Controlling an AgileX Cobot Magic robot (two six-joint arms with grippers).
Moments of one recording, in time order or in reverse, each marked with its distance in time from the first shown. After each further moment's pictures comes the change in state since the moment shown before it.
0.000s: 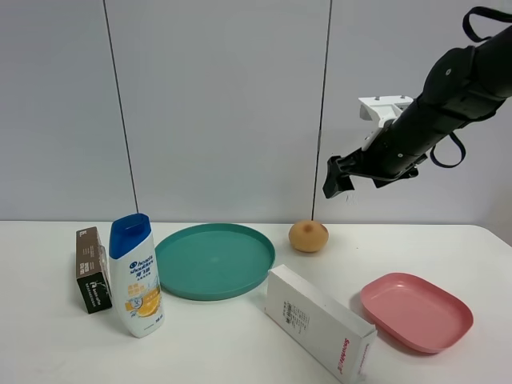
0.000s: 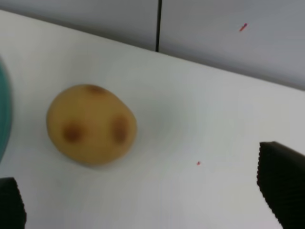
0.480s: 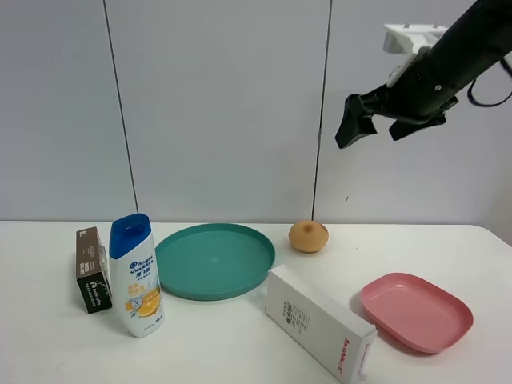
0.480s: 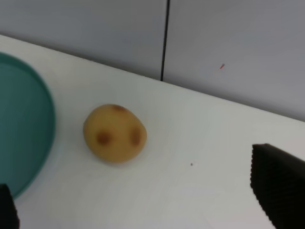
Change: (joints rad) left arm 0.000 0.000 0.000 0.000 0.000 0.000; right arm -0.004 -0.223 0.001 0.000 0.174 0.000
